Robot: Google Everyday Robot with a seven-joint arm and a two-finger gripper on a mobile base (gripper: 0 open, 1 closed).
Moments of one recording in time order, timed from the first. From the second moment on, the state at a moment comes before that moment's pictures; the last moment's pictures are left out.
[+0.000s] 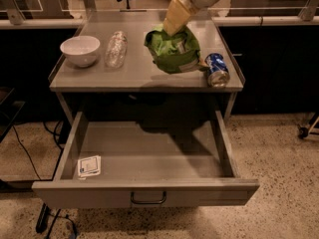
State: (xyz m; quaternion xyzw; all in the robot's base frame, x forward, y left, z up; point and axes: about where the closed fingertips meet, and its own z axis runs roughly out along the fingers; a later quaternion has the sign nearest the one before) arm 0.600 -0.038 1.020 -0.46 0.84 0.13 0.26
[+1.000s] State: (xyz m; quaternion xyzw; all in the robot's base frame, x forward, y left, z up) arm 0.548 -0.028 1.009 -0.43 0.85 0.18 0.24
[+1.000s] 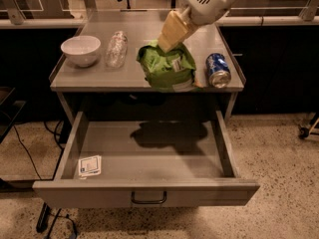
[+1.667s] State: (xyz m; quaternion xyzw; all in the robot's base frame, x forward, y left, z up) arm 0.524 -0.026 0.991 -0.41 0.86 0.15 0.24
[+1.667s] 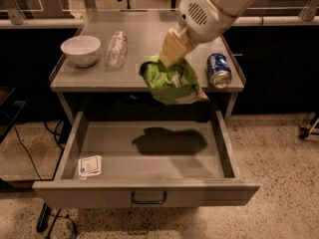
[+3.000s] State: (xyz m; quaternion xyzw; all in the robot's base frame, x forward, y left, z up) arm 0.534 -0.005 0.932 -0.38 0.88 0.13 0.24
